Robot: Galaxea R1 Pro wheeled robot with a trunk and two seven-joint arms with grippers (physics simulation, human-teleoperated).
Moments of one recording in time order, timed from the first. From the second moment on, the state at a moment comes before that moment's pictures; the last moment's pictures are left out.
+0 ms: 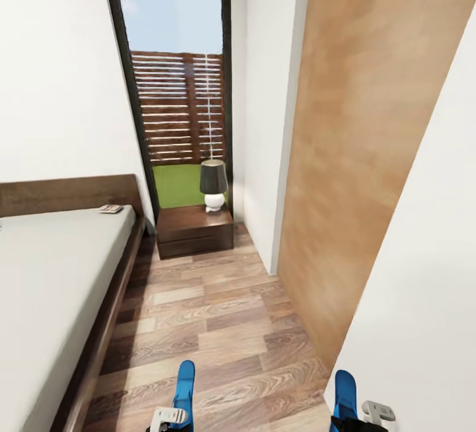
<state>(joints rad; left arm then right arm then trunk) -0.33 0.01 -0.05 -0.27 0.13 -0.13 -0.43 -0.45 -0.22 0.19 -0.09 -0.47 -0.01 0.41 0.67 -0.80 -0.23</state>
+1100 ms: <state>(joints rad) -0.33 0.01 -0.05 -0.27 0.13 -0.13 -0.43 -0.45 -0.22 0.19 -0.09 -0.47 -0.01 0.41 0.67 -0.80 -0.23</state>
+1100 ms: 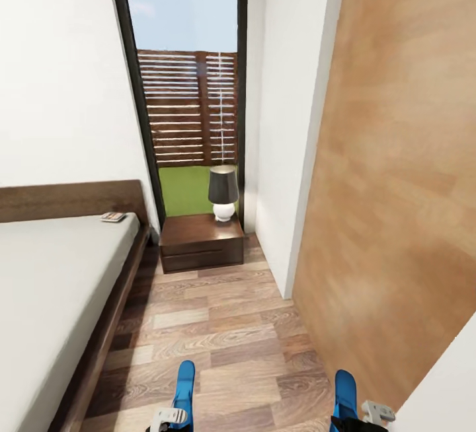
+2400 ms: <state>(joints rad) -0.33 0.01 -0.05 -0.27 0.13 -0.13 -0.43 -0.45 -0.22 0.19 -0.09 -0.47 -0.01 0.41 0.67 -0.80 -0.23</state>
